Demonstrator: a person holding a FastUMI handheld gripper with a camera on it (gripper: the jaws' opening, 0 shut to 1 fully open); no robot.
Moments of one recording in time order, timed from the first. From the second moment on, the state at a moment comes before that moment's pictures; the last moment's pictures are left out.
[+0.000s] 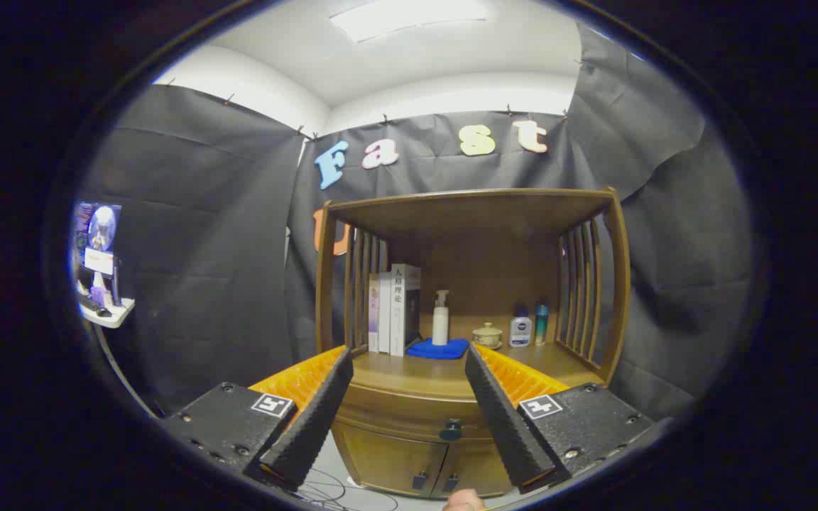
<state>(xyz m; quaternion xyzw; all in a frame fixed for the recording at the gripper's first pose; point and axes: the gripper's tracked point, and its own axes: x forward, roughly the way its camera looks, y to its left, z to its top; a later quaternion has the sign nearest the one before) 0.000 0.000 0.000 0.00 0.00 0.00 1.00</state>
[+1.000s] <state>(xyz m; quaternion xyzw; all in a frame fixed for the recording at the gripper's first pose) 0.028 -0.030 -0.043 0.01 0.02 -0.04 1.00</state>
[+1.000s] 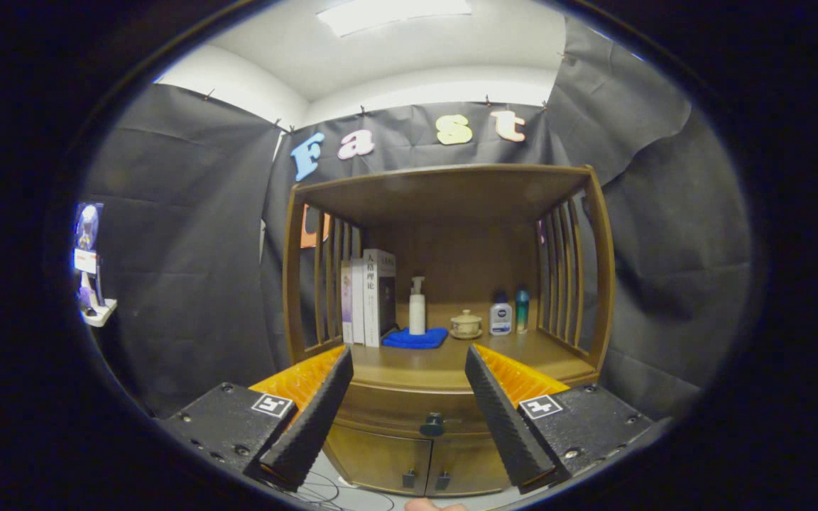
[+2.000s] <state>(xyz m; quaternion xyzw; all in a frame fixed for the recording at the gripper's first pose) 0.129 -0.072 -0.219 0.05 0.15 -0.09 0.98</state>
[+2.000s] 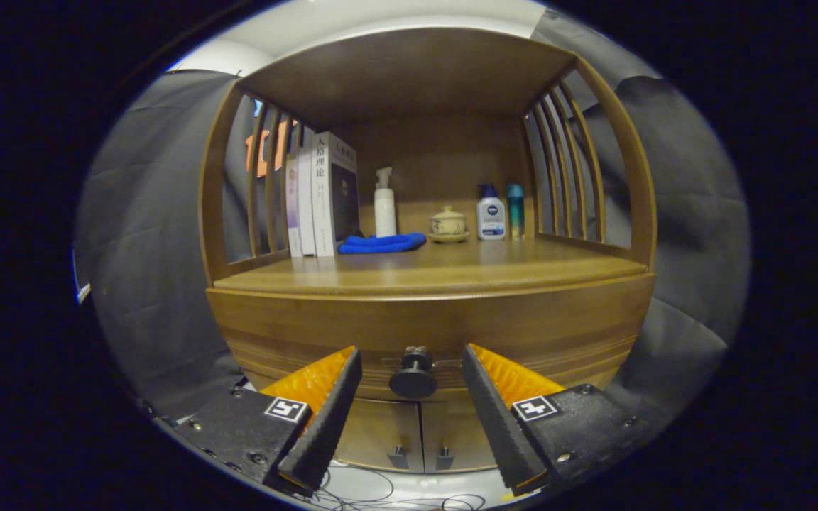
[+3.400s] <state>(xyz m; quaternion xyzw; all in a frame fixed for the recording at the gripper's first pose) 0.123 -0.069 -0.250 0.06 0.16 -0.11 0.98</state>
